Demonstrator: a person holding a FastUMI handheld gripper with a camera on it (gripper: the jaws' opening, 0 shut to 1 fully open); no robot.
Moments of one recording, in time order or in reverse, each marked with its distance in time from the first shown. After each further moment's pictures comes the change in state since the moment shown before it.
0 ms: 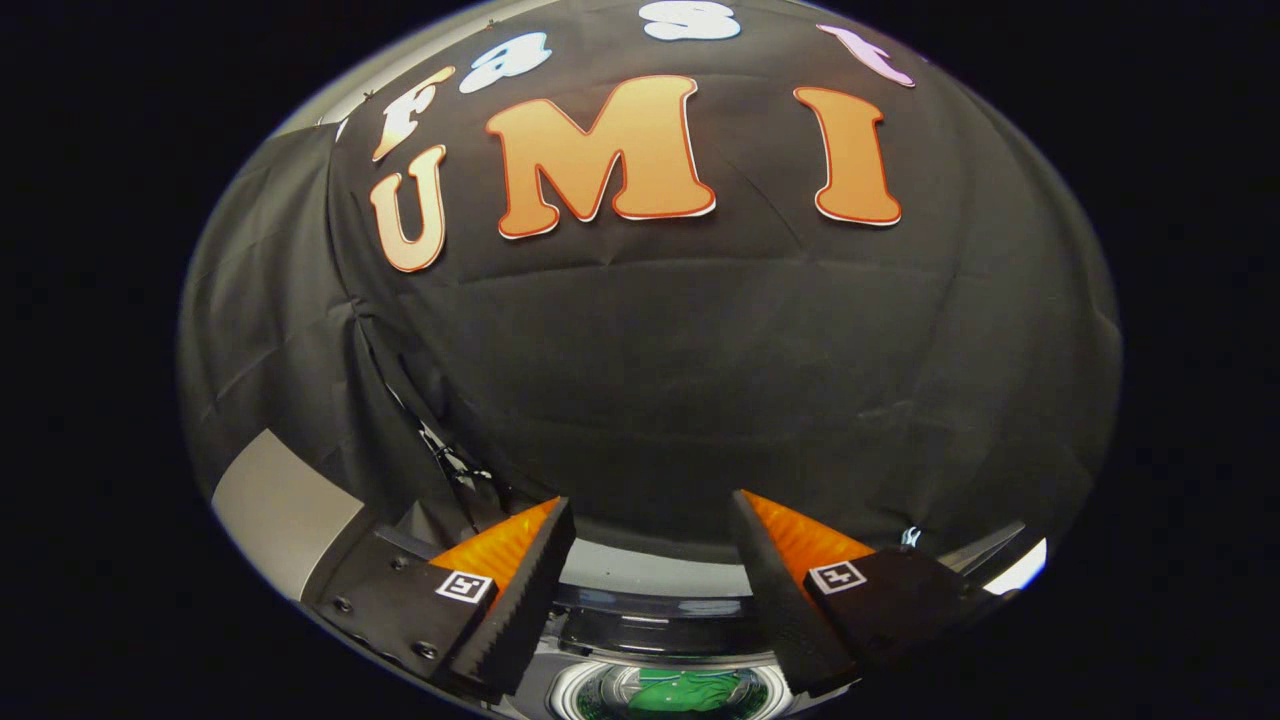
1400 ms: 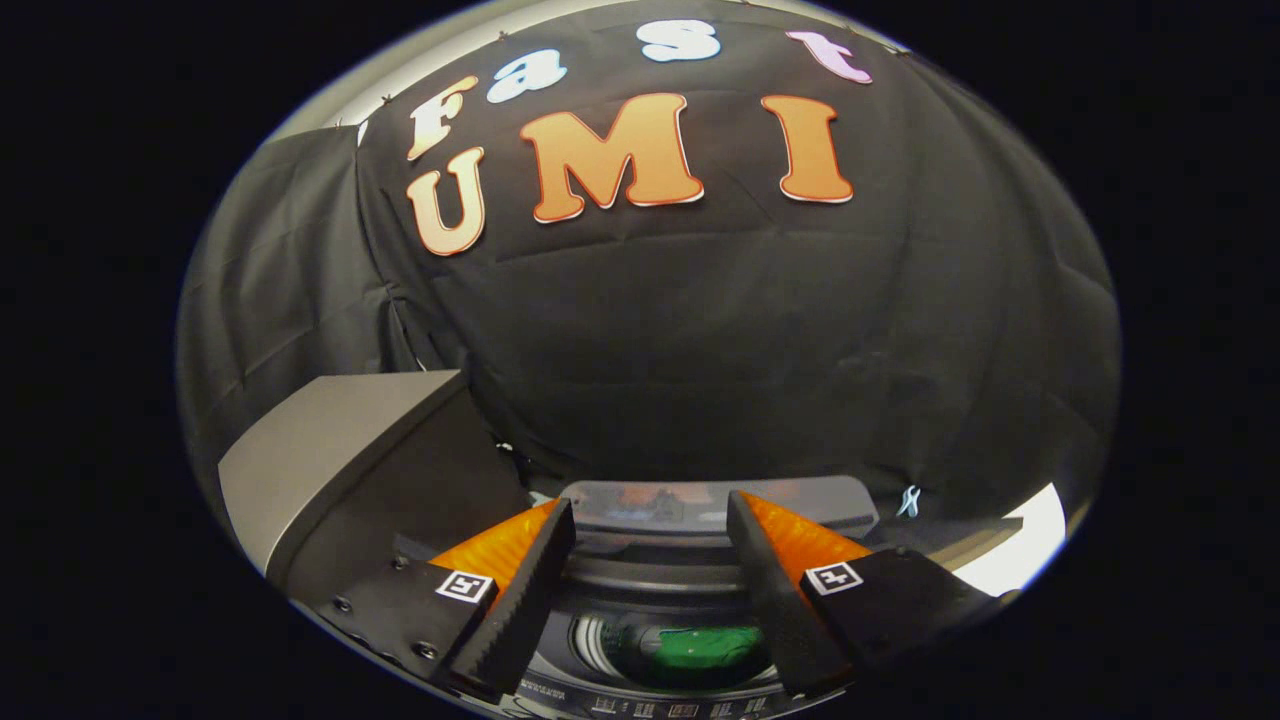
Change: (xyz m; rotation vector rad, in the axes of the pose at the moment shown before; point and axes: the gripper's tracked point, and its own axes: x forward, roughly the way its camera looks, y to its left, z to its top) arm -0.131 0.026 -0.121 0.055 0.003 0.006
